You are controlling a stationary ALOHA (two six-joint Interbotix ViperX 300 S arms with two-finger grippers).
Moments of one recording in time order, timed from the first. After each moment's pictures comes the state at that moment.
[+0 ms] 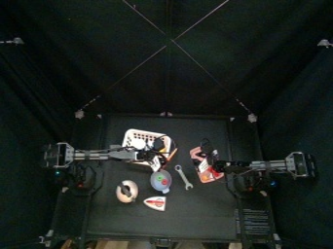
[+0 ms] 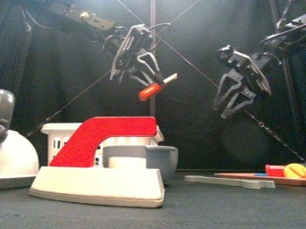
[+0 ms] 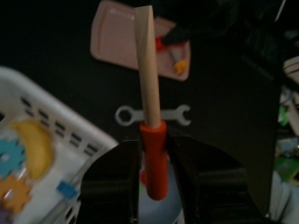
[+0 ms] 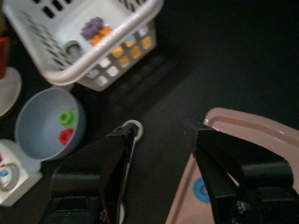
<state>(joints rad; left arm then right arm) 0.13 -0.09 0.48 -0.04 0.10 -0.42 -0.05 -0.58 0.99 -1.08 0.35 1.60</state>
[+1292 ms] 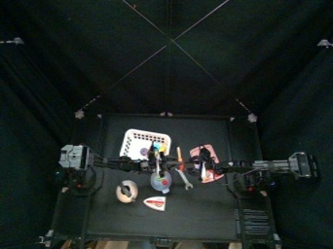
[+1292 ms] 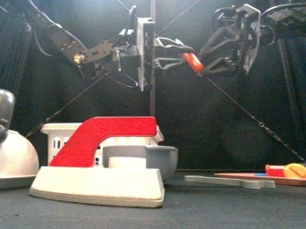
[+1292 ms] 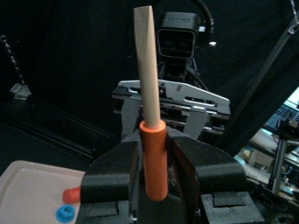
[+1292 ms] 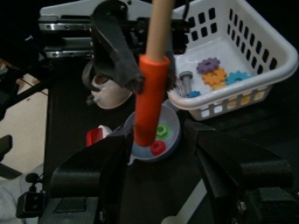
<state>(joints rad) 0.04 0.20 0.55 -0.10 -1.04 -0.41 -0.05 -0.52 0.88 -1.23 0.03 1.60</state>
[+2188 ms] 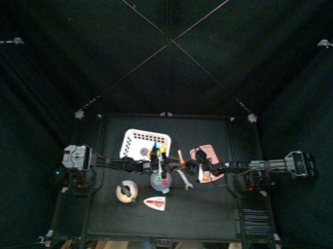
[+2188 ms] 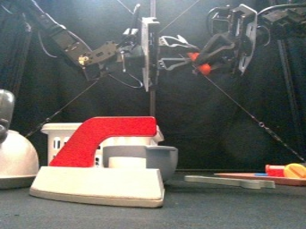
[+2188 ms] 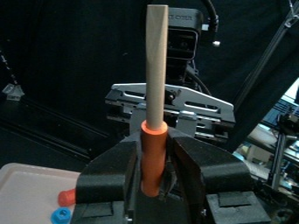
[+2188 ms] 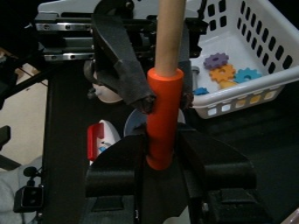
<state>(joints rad) 0.03 0.21 0.55 -0.09 -1.04 -0.42 -0.05 -0.51 0.89 -1.22 0.03 1.60</state>
